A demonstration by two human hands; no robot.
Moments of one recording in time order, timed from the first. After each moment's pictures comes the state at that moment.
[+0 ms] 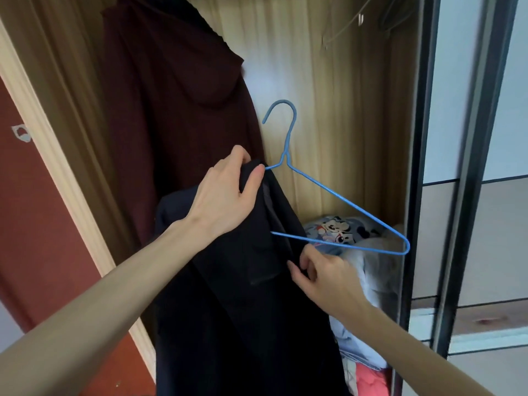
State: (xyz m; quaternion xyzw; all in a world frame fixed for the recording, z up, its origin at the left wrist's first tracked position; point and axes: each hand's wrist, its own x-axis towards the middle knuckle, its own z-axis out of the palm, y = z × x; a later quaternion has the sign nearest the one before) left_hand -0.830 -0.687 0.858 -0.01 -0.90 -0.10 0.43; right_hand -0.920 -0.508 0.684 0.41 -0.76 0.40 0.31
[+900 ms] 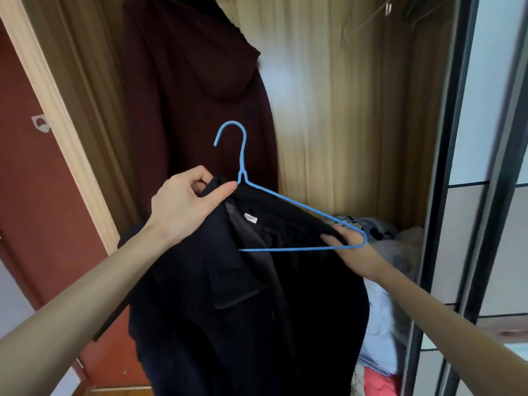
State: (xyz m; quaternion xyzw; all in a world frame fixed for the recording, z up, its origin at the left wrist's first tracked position) left_hand -0.781 -0.750 0.845 0.18 -0.87 -0.19 0.41; right_hand -1.029 -0.514 0.685 0.43 -0.74 0.51 0.03
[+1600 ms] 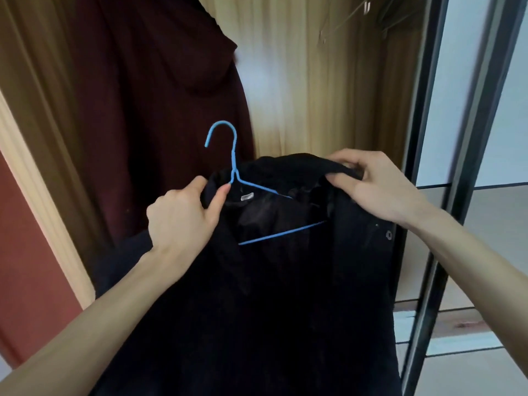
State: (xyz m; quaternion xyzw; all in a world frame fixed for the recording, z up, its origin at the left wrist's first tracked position) left_hand -0.824 -0.718 0.804 0.18 -0.83 0.06 0.53; right_hand -0.976 -0.439 0.843 0.43 -0.76 0.46 0.14
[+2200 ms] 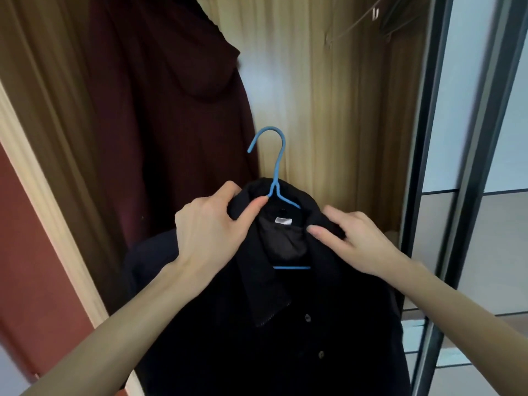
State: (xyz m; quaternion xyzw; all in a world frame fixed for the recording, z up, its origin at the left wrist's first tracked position) left_hand -0.828 -0.677 0.807 0.08 -0.83 -0.03 0.55; right_hand -0.998 -0.463 0.755 0.54 -0.73 0.35 0.23
